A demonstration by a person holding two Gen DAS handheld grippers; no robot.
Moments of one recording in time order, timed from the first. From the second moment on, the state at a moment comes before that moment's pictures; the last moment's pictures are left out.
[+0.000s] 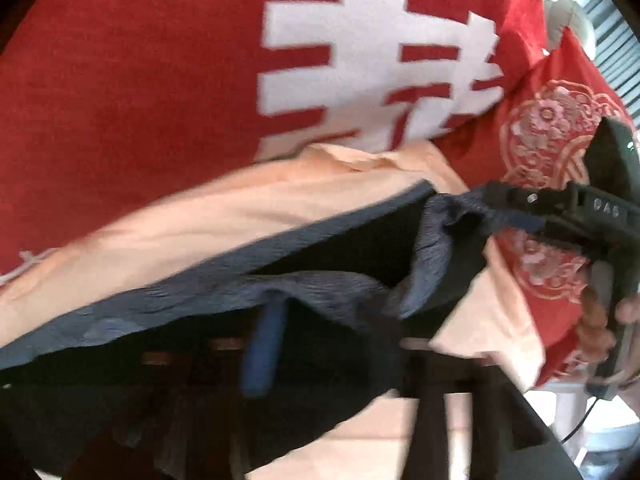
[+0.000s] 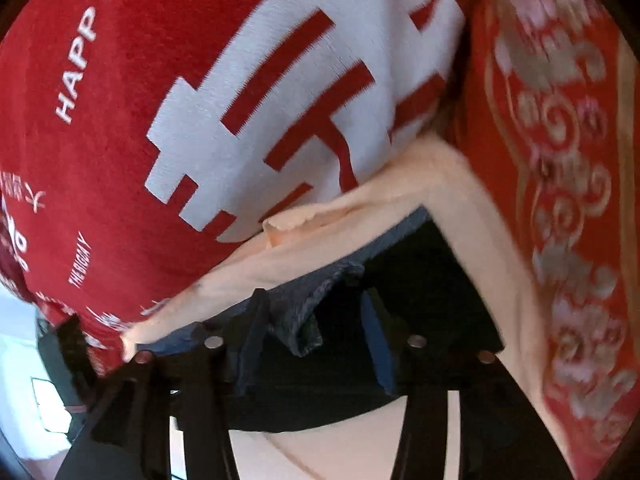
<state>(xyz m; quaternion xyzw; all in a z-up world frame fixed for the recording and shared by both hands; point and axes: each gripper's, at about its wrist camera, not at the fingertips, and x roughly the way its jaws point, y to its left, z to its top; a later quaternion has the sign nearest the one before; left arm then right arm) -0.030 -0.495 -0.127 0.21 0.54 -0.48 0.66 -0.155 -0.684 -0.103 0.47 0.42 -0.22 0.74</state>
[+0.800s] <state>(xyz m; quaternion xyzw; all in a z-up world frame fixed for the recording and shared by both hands) 0.030 -0.403 -0.205 0.28 0.57 -0.21 0.74 -0.109 -0.722 -0.169 0.22 0.60 -0.31 0.70</state>
